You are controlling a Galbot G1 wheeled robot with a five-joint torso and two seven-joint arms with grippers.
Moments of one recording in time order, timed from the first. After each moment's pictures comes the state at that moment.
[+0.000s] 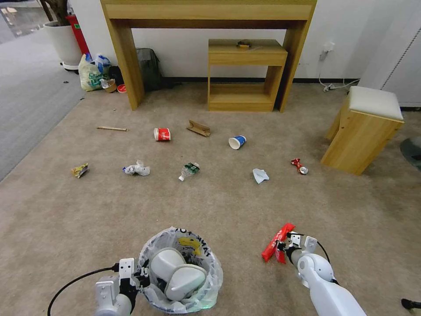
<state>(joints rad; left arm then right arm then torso) 1.80 -1.46 -0.59 -2.22 -0.26 0.57 -0.05 -1.11 1.24 0.43 1.25 0.71 -0.40 0.10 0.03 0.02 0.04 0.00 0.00</state>
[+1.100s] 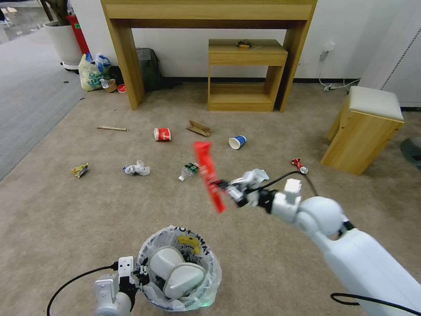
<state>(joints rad) 1.78 -1.47 -0.59 -2.22 -0.26 0.60 -0.06 -0.82 0.91 -0.03 1.96 0.52 -0.23 -0.56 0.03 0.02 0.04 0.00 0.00</state>
